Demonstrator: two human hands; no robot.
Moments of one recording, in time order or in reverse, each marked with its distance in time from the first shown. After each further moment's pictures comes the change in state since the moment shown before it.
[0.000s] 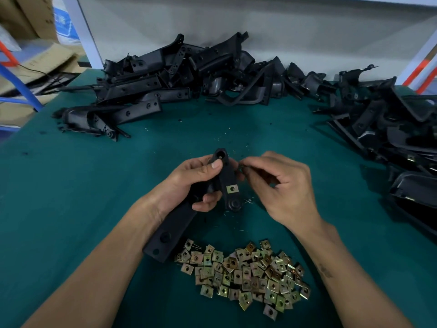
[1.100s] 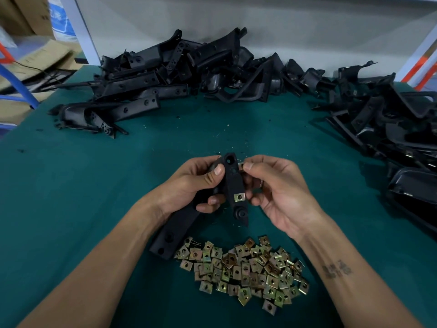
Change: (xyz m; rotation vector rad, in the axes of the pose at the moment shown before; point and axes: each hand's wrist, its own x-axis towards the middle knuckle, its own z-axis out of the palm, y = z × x) left_hand 0.001 -0.007 0.000 0.158 -0.085 0.035; right_hand 0.008 -0.037 -0.006 0.939 -0.094 0.922
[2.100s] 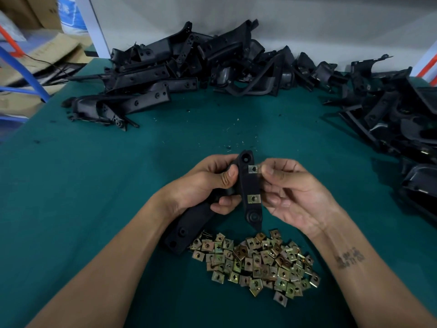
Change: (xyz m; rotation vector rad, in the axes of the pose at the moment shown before) left_hand -0.004 0.002 0.010 -0.090 -0.158 -0.032; right_hand 0.001 0.006 -0.013 0.283 -0.338 0.152
